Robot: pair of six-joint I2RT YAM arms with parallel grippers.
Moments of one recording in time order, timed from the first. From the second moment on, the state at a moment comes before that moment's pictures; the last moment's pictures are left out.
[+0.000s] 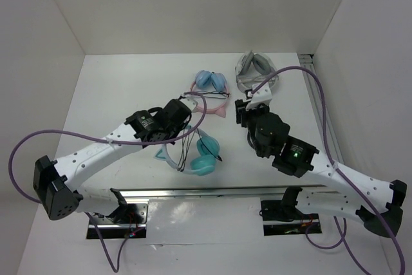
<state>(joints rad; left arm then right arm) -0.84 1.32 1.23 -0.91 -0.41 -0.15 1.02 0.92 0.93 -0.07 0.86 -0.07</state>
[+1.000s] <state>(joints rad) -0.78 1.73 1.08 -0.25 -0.34 -0.33 1.02 0.64 0.93 -0.28 0.74 0.26</state>
